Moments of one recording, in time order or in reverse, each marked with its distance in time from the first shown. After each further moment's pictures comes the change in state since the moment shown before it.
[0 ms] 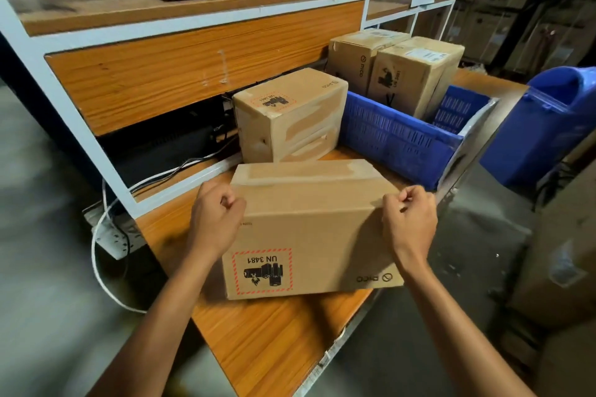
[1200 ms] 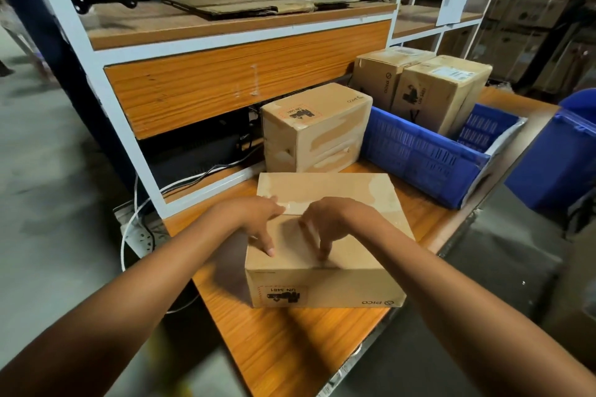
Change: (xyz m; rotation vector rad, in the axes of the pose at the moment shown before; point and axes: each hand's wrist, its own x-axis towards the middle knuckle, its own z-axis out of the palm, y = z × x) left_hand 0.058 0.024 -0.007 0.919 -1.017 0.145; right_hand -0.003 -0.094 0.100 -1.090 -1.370 -0.585
